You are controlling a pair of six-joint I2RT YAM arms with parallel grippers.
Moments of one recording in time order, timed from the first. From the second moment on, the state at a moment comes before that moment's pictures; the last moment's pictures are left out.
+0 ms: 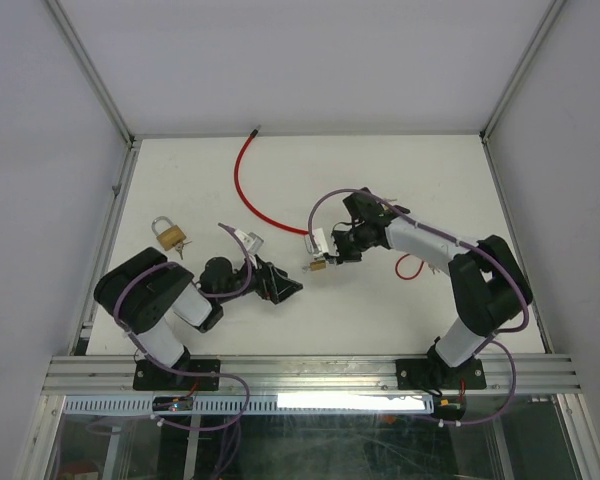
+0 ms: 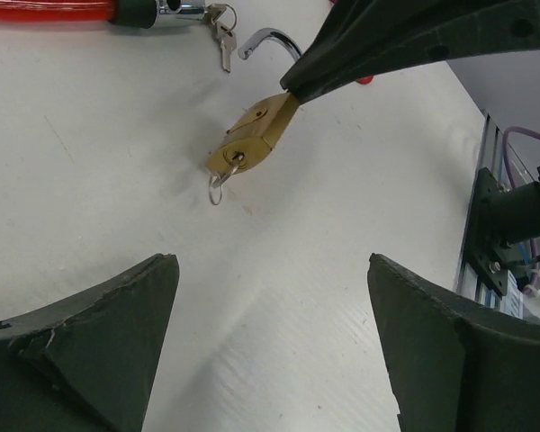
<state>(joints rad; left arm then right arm) -0.59 1.64 0.17 1.29 0.47 -0.55 0.57 1.66 1.05 -0.55 -0.59 -1.23</state>
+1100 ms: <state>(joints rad) -0.73 1.83 0.38 1.31 0.35 -0.07 0.63 1.63 1.02 -0.52 -0.63 -1.29</state>
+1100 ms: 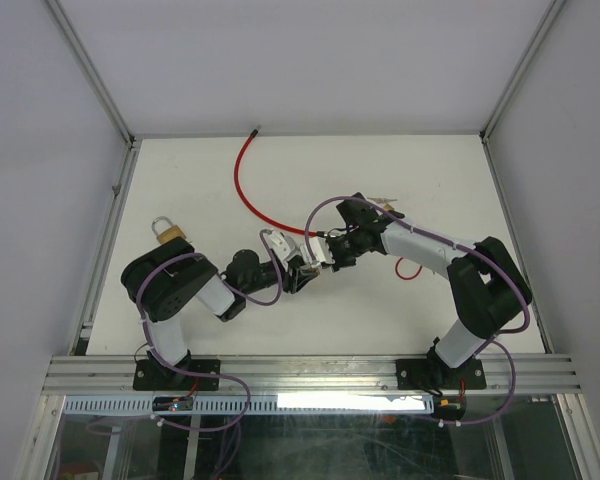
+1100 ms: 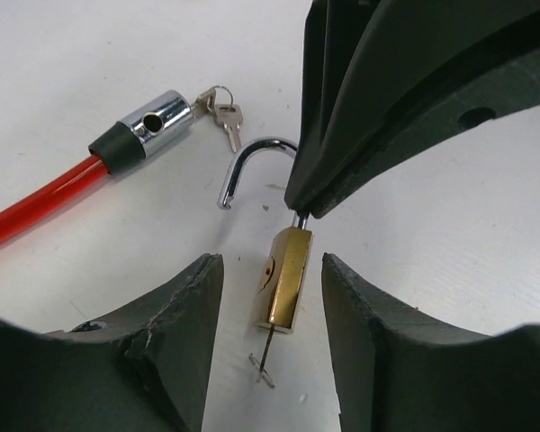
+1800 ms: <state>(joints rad) -0.74 1.83 0.44 1.12 0.45 0.00 0.63 1.64 1.05 -0.56 -0.65 -1.30</state>
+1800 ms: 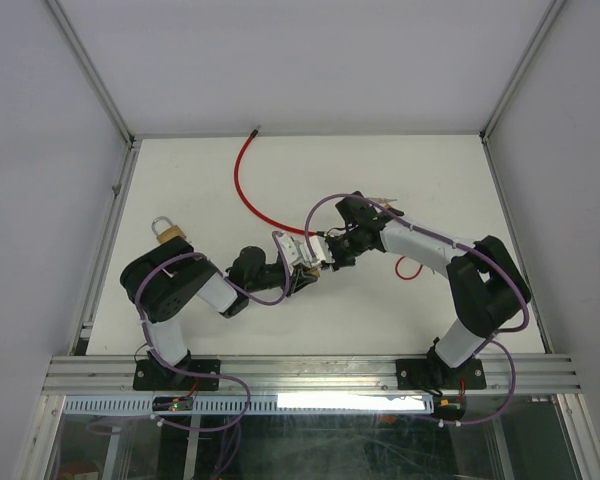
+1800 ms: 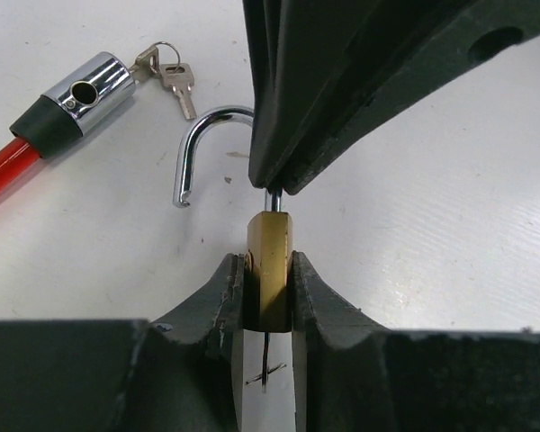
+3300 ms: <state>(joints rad) -0.84 1.16 0.31 0.80 0.69 0.01 0.55 1.09 0.85 -0.69 -1.13 -1.24</state>
